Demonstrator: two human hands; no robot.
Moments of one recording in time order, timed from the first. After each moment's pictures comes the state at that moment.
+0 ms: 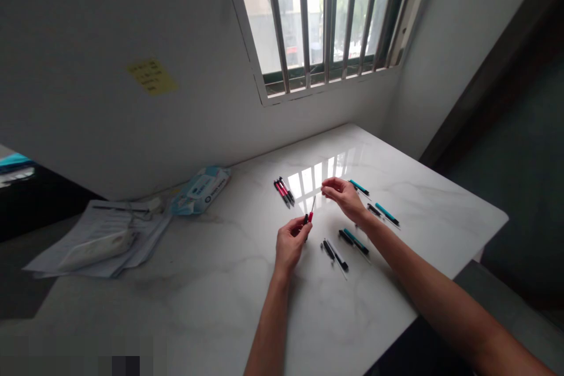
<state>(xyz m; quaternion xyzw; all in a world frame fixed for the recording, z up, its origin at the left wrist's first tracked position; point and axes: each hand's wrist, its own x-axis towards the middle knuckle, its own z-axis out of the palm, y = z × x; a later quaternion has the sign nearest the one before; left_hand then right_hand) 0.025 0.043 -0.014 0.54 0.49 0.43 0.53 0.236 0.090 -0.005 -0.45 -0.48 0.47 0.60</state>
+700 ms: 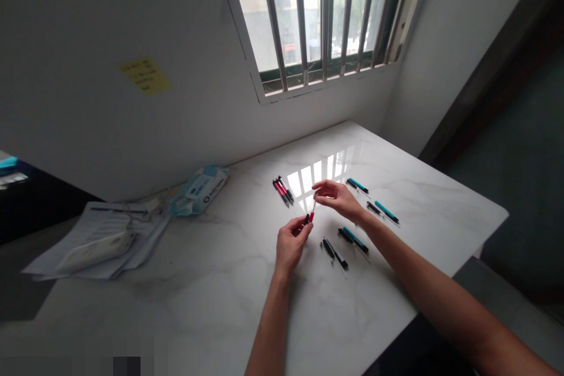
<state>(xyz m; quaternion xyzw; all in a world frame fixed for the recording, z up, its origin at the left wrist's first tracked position) 0.025 0.042 -0.016 0.57 0.49 0.41 0.51 0.235 0.078 0.007 -0.41 -0.57 0.49 0.52</state>
